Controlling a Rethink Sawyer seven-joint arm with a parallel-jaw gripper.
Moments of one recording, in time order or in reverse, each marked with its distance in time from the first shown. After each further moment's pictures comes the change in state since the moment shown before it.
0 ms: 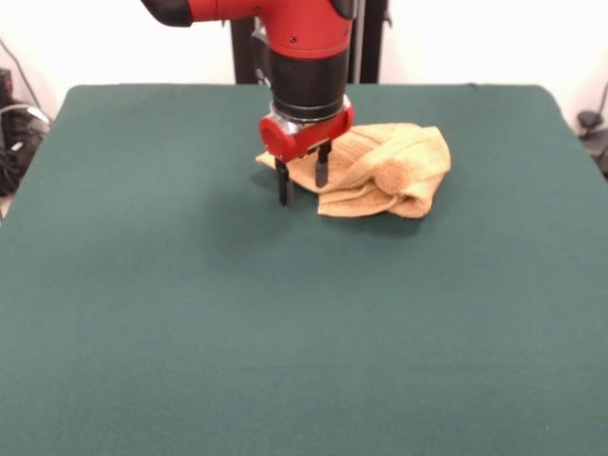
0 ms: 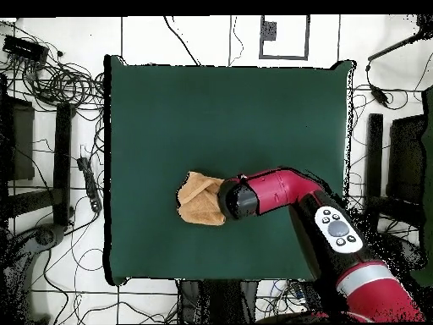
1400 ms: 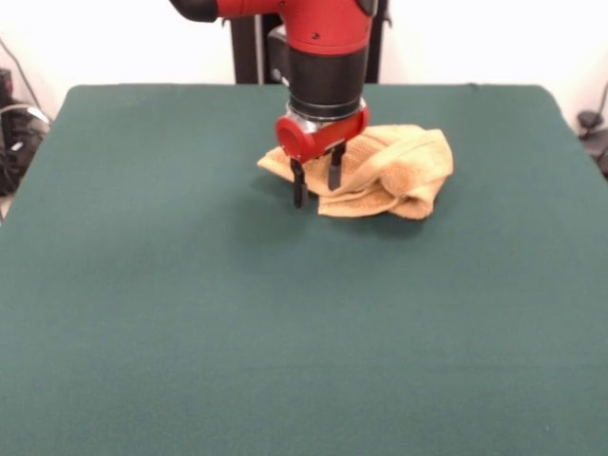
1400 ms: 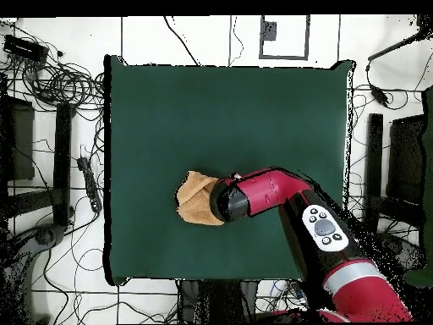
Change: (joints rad) arm 0.057 -0.003 -0.043 0.002 0.000 -0.062 0.000
